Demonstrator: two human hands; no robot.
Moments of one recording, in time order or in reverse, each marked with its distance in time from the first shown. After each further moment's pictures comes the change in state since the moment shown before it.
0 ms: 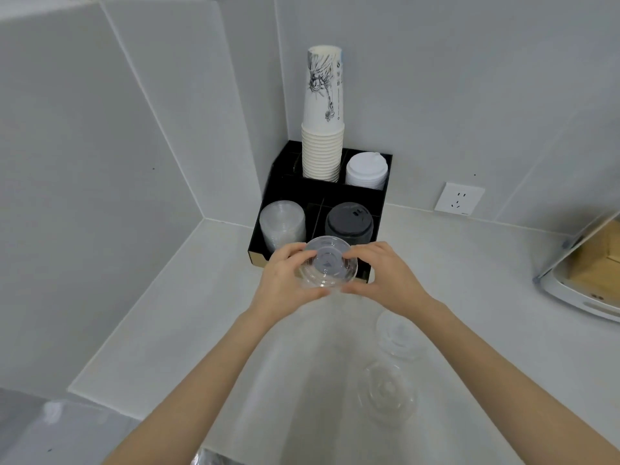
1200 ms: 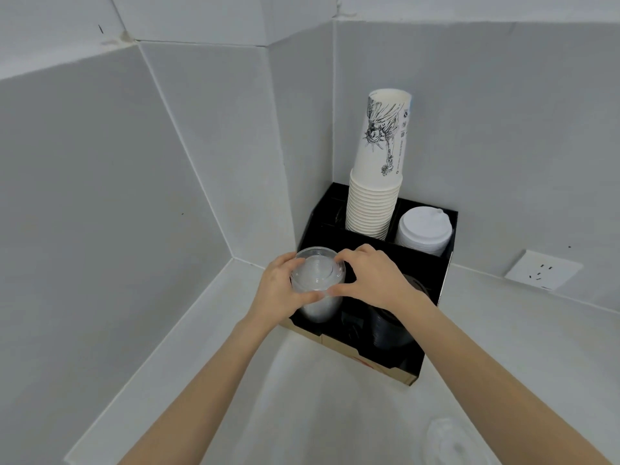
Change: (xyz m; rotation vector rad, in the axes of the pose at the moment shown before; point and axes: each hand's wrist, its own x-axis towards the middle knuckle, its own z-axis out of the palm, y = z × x) left_hand 0.112 -0.057 -0.046 0.045 0.039 -0.256; right_hand 0.173 -0.026 0.009 -0.182 -0.253 -0.033
